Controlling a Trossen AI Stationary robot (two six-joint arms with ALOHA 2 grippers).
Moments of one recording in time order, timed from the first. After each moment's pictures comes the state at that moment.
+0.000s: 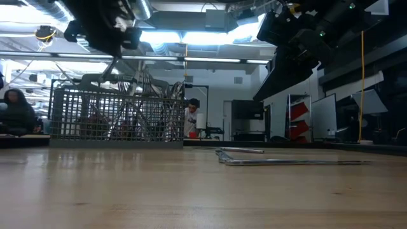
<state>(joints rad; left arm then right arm) 0.08 1.15 0.89 -0.83 -1.35 -0.94 0.16 1.44 0.80 -0.14 0.22 0.10</state>
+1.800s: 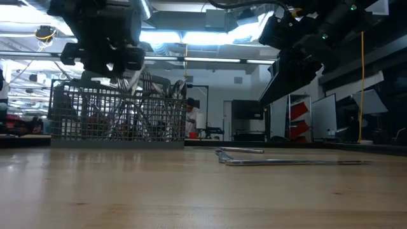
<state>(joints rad) 0.01 1.40 0.89 -1.11 -1.27 -1.58 0.16 1.44 0.80 -0.18 0.22 0.10</state>
